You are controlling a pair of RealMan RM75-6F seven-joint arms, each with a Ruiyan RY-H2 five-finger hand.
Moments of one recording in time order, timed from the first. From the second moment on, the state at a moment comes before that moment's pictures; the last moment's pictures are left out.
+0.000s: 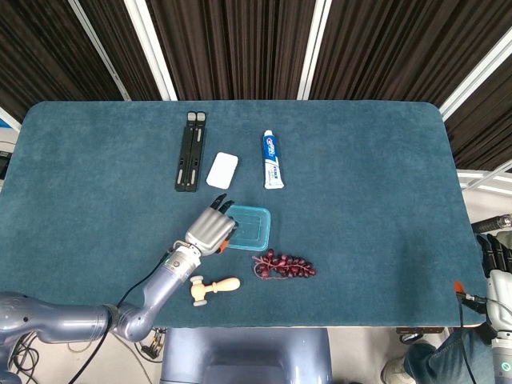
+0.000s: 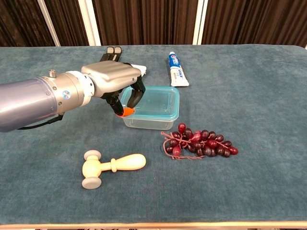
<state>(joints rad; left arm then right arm) -0.98 -1.67 -0.10 -1.50 0.91 0.96 0.64 0.01 -1.09 0.13 -1.74 -1.27 1.46 -0.05</state>
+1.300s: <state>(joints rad) -1.01 -1.60 -0.21 -1.61 0.85 1.00 0.71 0.01 -1.09 0.13 -1.75 -1.27 1.46 -0.05</state>
